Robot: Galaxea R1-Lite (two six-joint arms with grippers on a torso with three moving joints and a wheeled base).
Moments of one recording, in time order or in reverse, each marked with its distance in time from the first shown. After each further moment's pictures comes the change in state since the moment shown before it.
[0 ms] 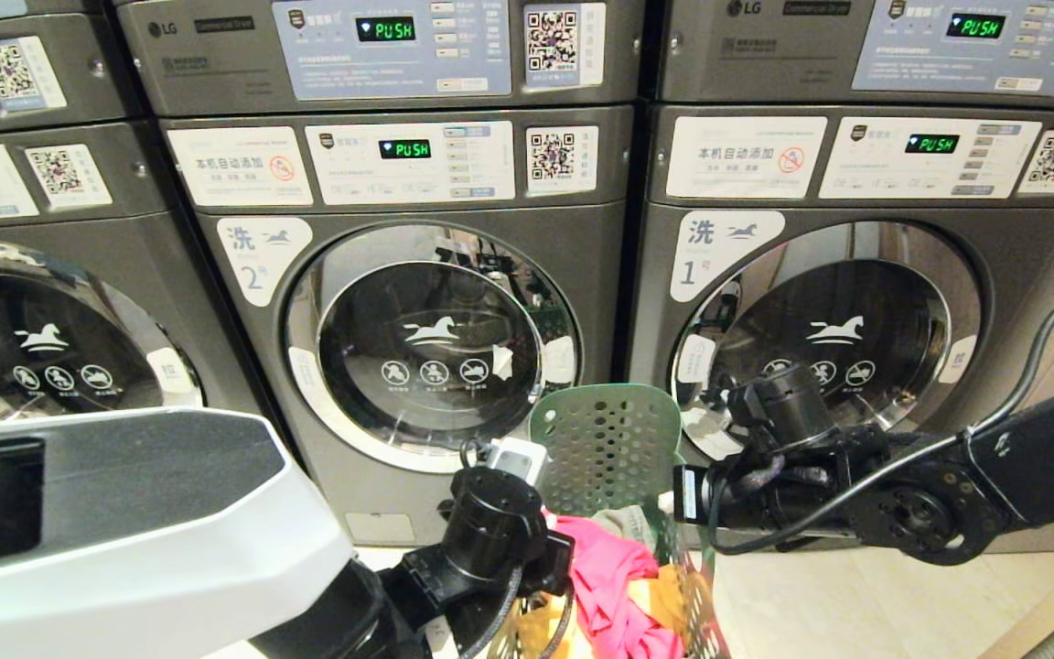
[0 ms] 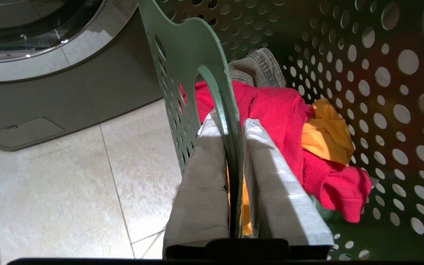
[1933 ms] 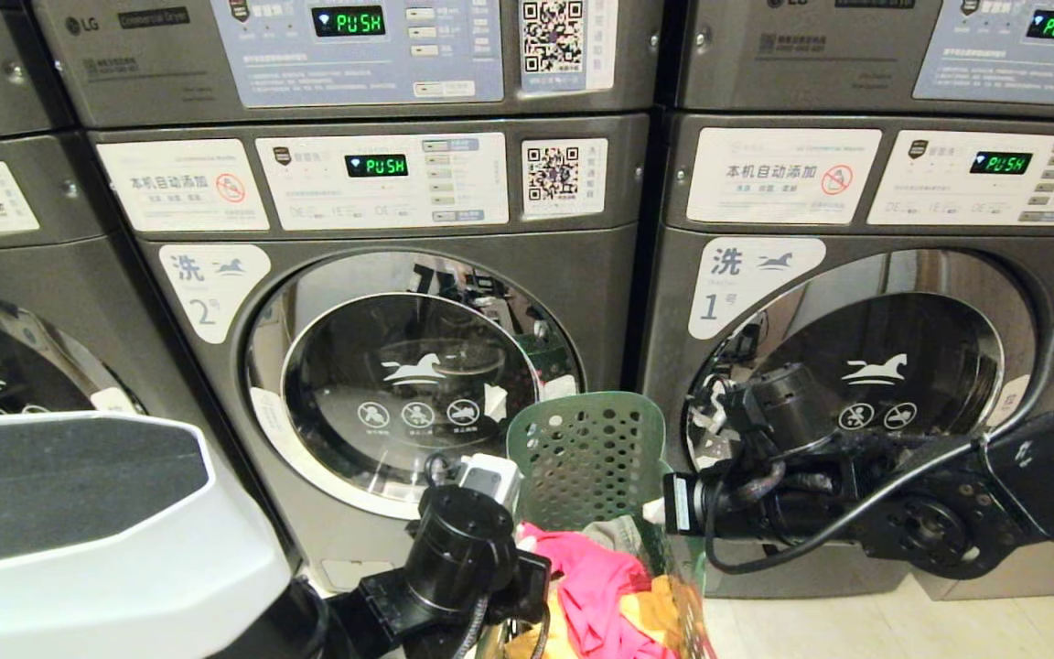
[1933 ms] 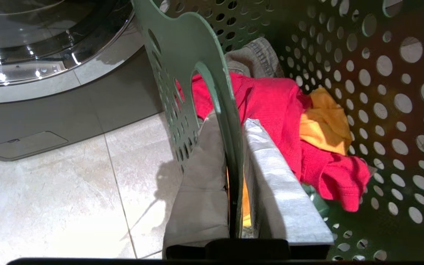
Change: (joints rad) left arm -0.008 -0.089 0.139 0.000 0.000 -0.070; right arm 0.045 -0.032 0.014 0.003 0.060 0.000
